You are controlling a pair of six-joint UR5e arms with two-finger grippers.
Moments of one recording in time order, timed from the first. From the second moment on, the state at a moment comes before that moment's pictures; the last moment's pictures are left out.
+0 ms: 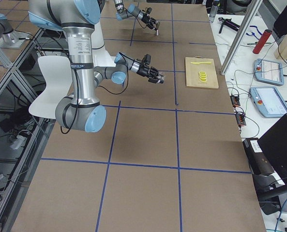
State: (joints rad) left arm -0.34 -1.34 -1.52 -3.16 -0.86 -1.00; right arm 0.27 -1.44 1.98 -1.23 0.63 1.30
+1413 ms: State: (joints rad) left arm -0.35 -1.03 -1.69 -3.21 -1.22 -0.89; right arm 0.26 -1.43 1.96 -1.23 0.63 1.34
